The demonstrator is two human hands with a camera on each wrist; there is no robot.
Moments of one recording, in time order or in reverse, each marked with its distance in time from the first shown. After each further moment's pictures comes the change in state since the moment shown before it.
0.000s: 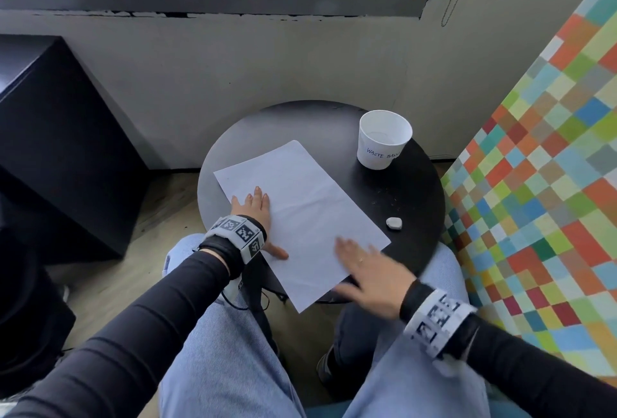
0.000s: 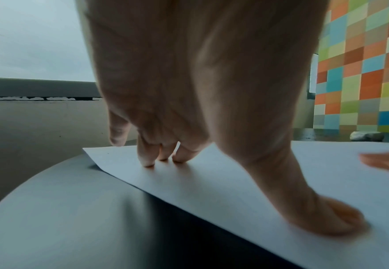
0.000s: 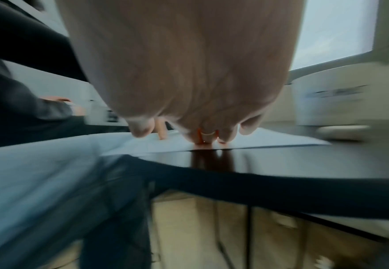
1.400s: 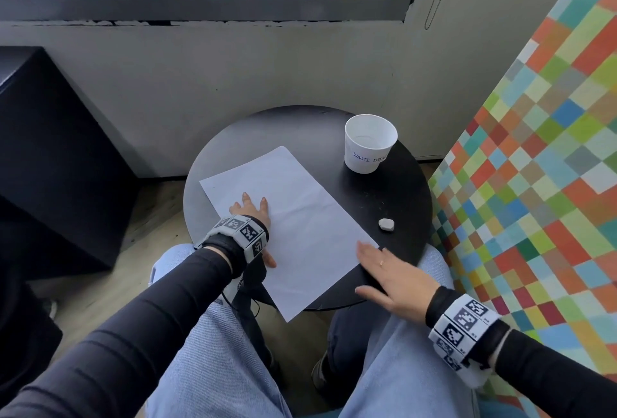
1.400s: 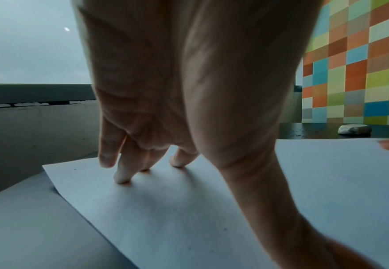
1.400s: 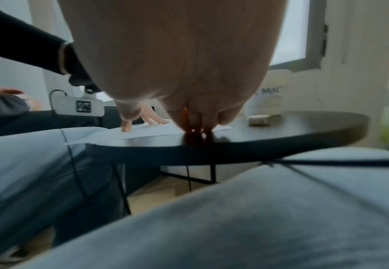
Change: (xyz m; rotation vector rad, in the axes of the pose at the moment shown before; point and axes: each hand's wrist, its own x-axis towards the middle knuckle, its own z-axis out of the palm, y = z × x) left_hand 0.002 0.025 -0.024 -0.036 -0.115 -0.102; right_hand -0.028 0.047 0.010 0.055 0.080 -0.020
